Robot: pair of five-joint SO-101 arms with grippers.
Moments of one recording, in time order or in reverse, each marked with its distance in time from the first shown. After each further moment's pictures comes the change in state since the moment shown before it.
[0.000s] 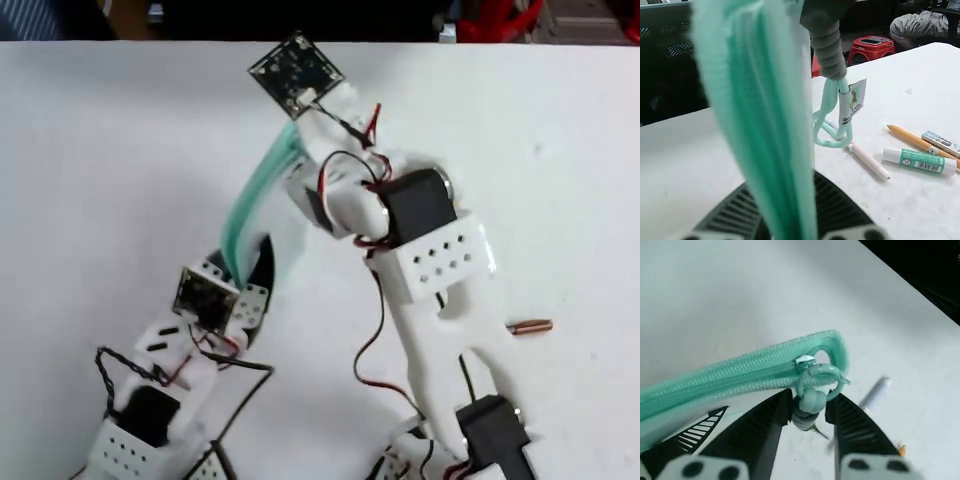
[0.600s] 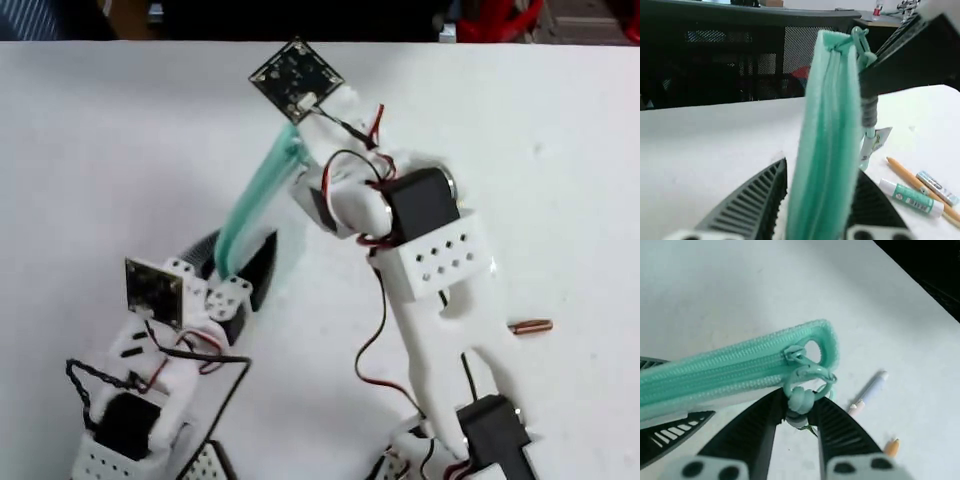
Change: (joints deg) left arm -4.0 0.0 -10.0 6.8 10.4; right arm -0.2 0.0 0.0 2.5 3.2
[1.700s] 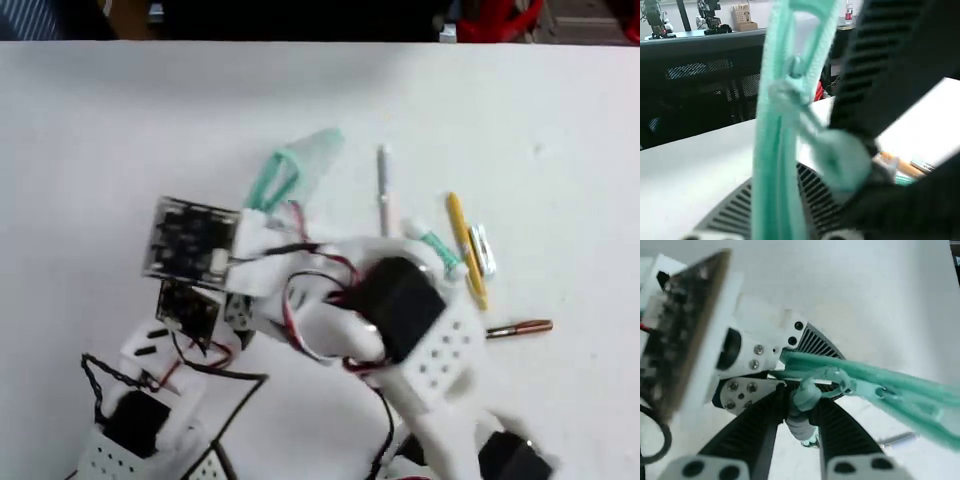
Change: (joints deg) left arm 4.8 0.0 3.0 -4.4 -9.5; right arm -22.2 -11.9 3.3 11.4 12.8
